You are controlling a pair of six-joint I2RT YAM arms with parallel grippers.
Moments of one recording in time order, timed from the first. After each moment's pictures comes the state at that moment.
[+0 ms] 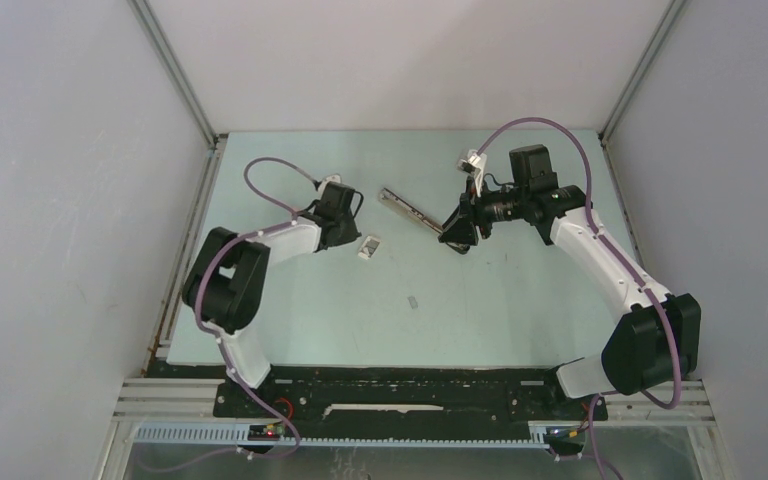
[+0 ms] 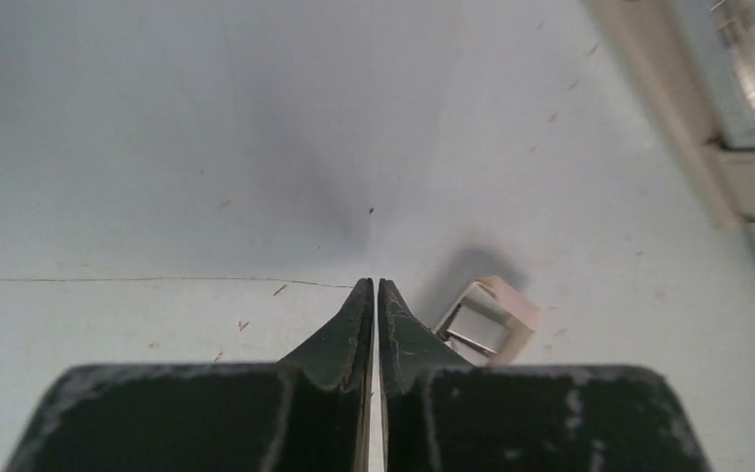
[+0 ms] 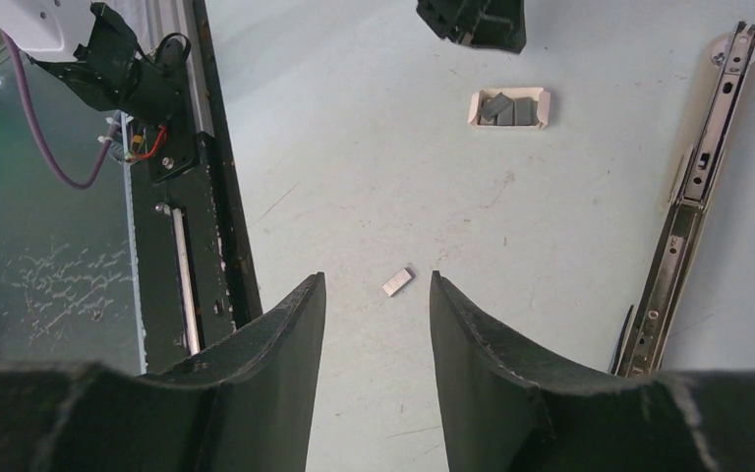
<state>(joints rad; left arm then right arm) -0.44 1.76 1.05 -0.14 -0.23 -0.62 0.29 1.42 1.24 -0.57 -0.98 -0.30</state>
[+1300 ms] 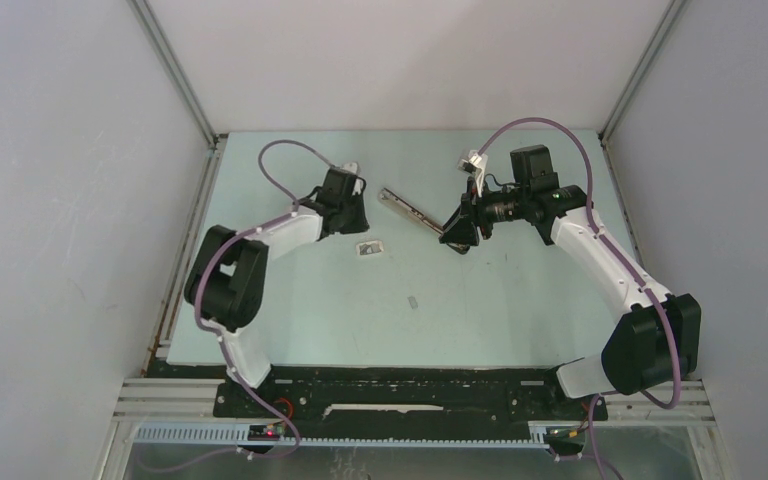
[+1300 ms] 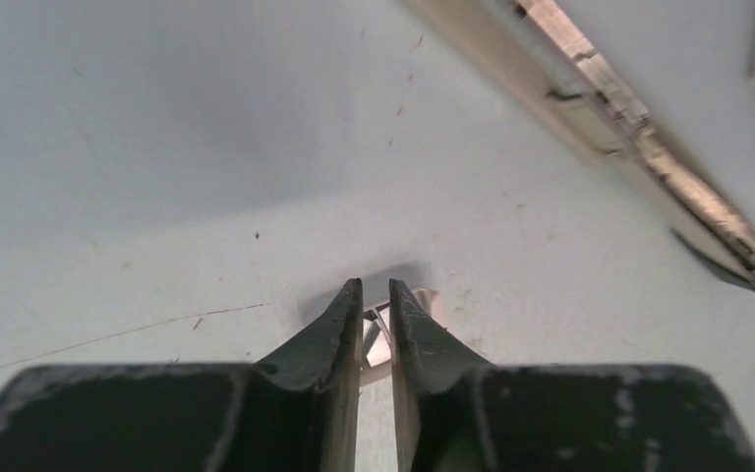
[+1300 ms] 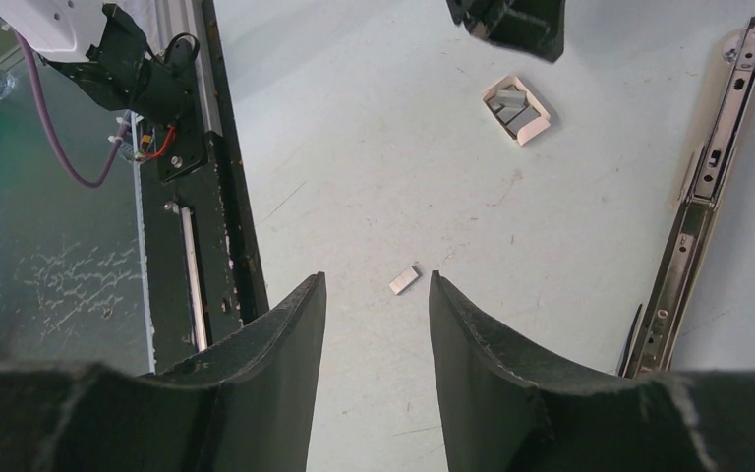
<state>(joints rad) -0.44 1.84 1.17 -0.19 0.00 -0.45 0.29 1.42 1.24 -0.58 -0.99 -0.30</state>
